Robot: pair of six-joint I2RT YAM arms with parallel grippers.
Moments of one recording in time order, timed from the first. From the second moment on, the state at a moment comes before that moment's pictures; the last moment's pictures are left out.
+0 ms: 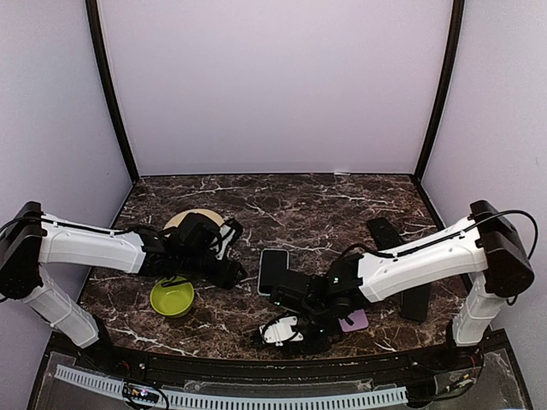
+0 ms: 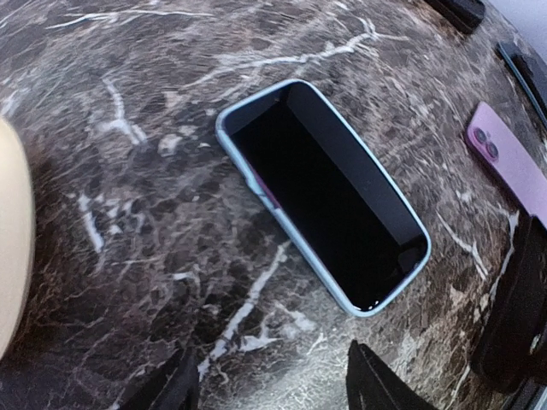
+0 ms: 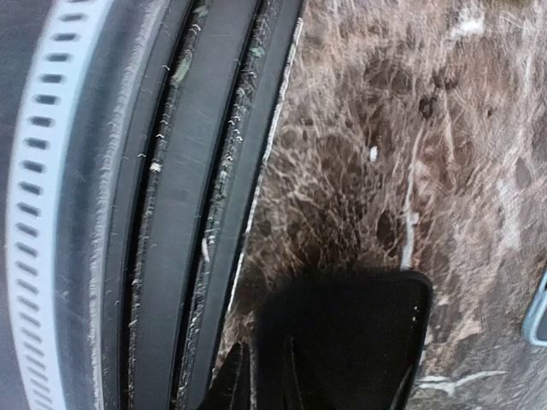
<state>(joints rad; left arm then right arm) -0.87 1.47 0.77 -0.12 -0.03 -0.28 1.33 1.75 1.12 -0.64 -0.17 -0.47</state>
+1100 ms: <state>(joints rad) -1.09 1.88 1.06 -0.23 0.34 -0.07 1.15 1.38 0.58 -0.37 -0.13 0.53</state>
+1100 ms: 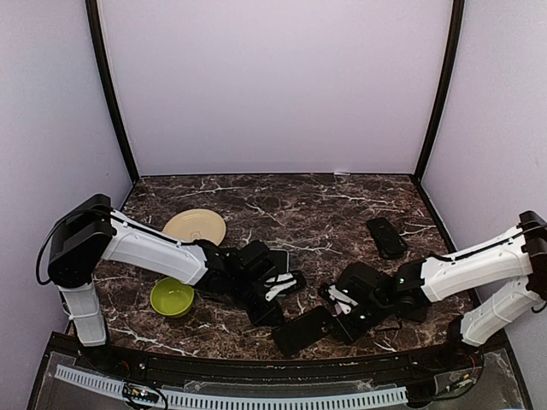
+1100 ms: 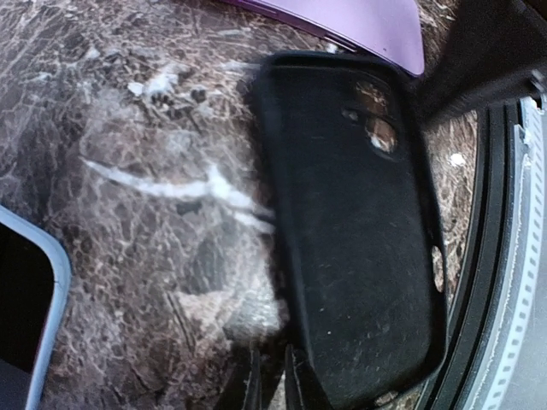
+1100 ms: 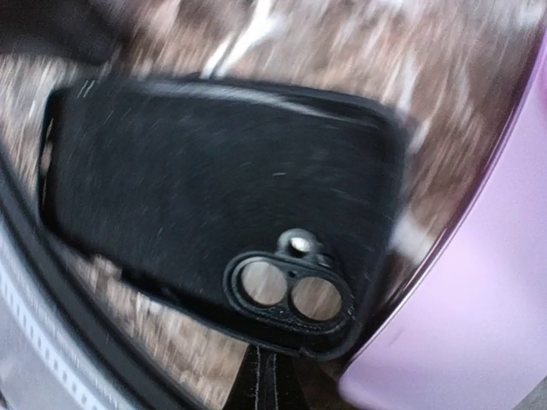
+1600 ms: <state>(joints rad) -1.10 1.83 0.95 -0.10 0.37 -0.11 1.00 1.60 0.86 -0.39 0.01 0.43</state>
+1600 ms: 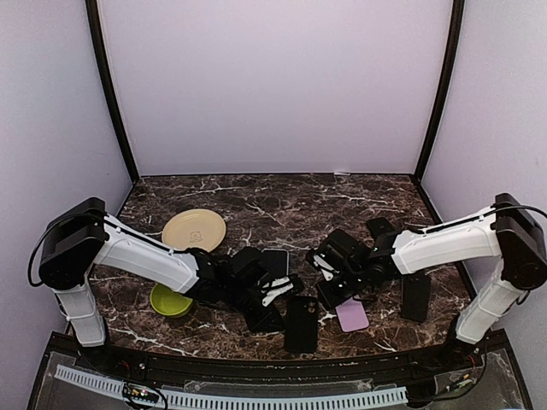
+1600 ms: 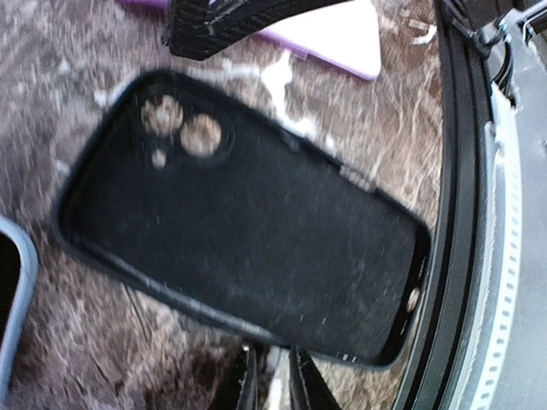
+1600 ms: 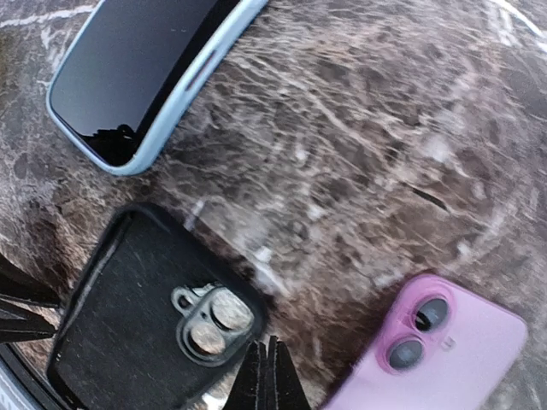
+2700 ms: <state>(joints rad) -1.06 1.60 0.96 -0.18 0.09 -0.25 0.93 1.66 0.94 -0.76 0.06 0.60</state>
